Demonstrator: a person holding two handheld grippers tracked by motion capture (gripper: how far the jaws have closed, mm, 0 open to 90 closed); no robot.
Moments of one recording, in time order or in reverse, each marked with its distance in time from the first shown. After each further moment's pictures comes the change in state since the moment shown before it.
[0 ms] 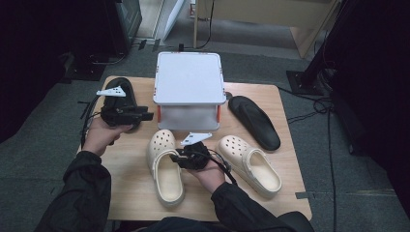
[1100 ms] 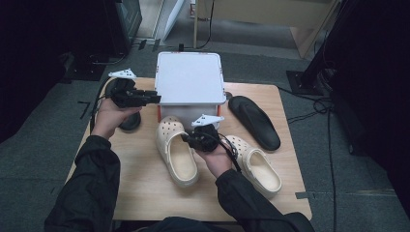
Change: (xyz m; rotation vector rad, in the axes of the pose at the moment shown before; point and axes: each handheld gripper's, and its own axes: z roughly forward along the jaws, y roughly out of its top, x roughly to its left) left arm 0.012 0.048 0.025 0.017 0.036 0.074; right arm -0.037 0.032 -0.024 -0.072 -0.123 0.048
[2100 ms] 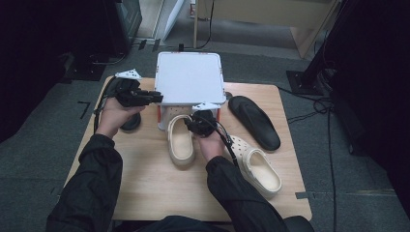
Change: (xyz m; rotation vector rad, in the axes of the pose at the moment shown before) left arm 0.004 -0.002 0.013 0.014 0.005 0.027; right arm -0.037 0.015 0.045 -0.034 -0.179 0.109
